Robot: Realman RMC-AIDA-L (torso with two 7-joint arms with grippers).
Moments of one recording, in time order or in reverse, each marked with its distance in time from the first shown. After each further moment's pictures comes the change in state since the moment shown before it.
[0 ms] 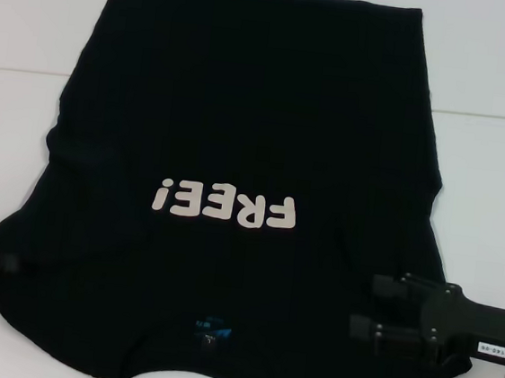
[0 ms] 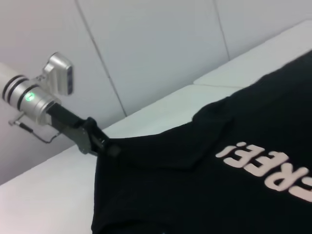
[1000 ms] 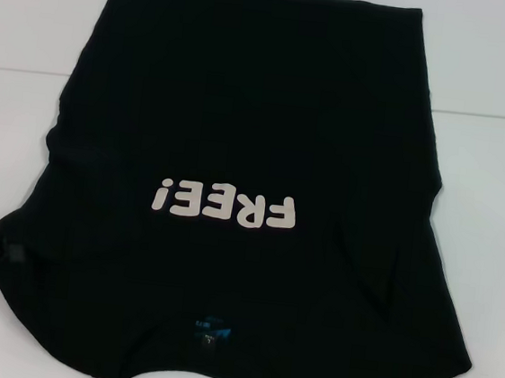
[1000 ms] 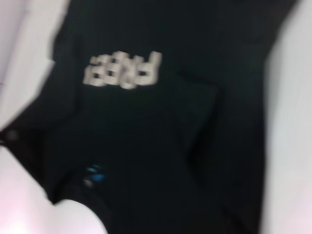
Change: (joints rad) left arm -0.004 -0.003 0.000 -0.004 -0.044 0.012 0.049; right arm 0.099 -0.235 0.072 -0.291 -0.434 -0.278 1.120
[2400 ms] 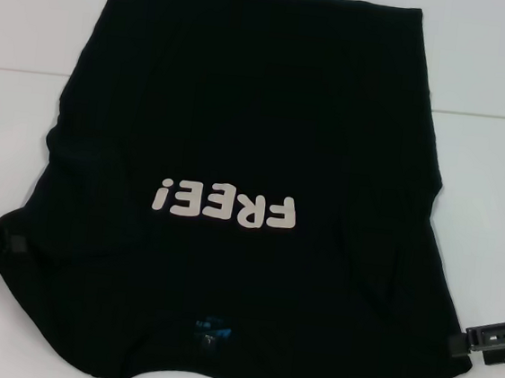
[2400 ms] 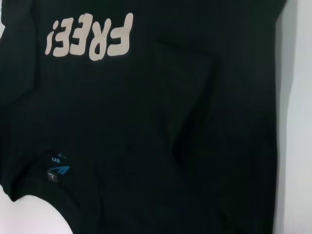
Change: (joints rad) left arm 0.004 0.000 -0.002 -0.004 -0.033 -0.008 0.003; right arm 0.060 0.099 -0.030 0.102 -0.115 0.163 -0.026
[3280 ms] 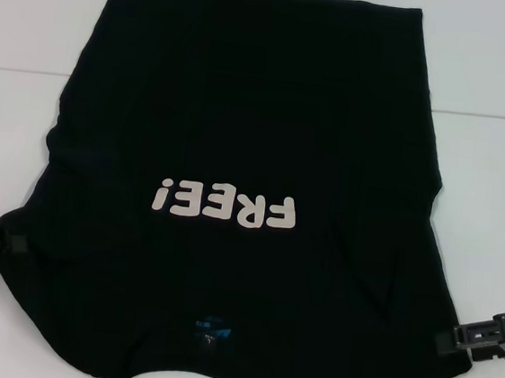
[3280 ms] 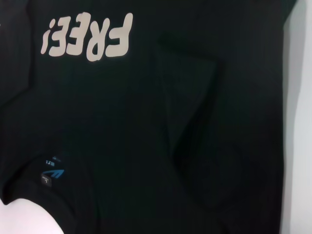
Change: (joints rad) left arm 0.000 0.000 0.000 0.000 -0.001 0.002 0.001; right arm 0.021 0.010 -0.022 0.036 -0.003 0.052 -0.008
